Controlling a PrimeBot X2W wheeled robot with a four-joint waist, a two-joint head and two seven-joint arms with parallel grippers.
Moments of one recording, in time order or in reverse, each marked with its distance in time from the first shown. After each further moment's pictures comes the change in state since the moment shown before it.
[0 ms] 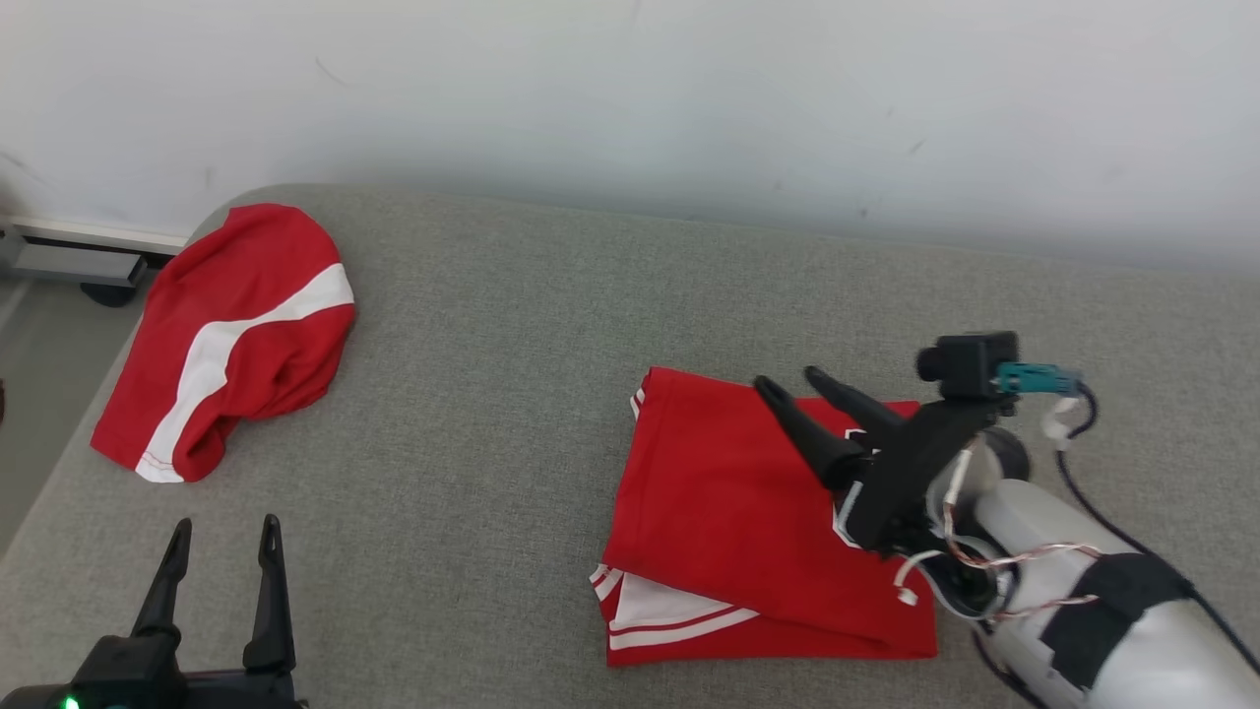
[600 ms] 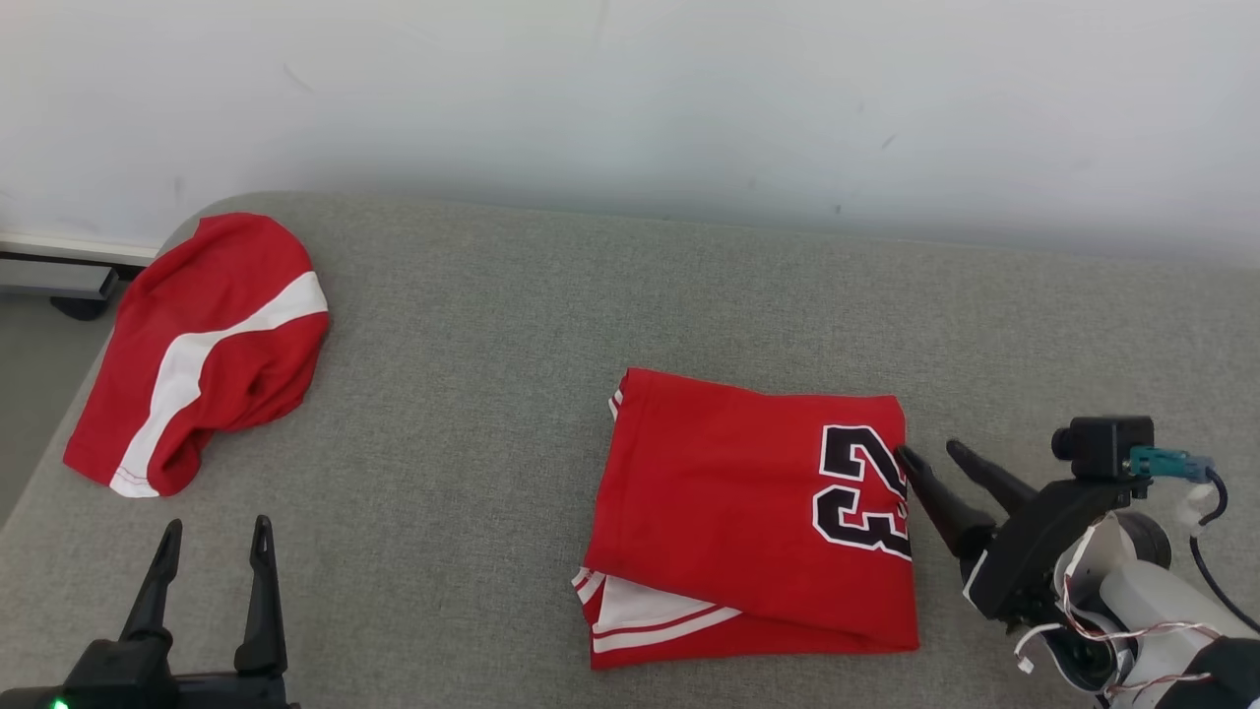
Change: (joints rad) left arm 0.010 0.003 0.015 -0.017 0.014 -0.006 0.000; right arm 0.180 -0.179 -0.100 -0.033 -0.048 0.000 -0.046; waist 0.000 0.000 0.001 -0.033
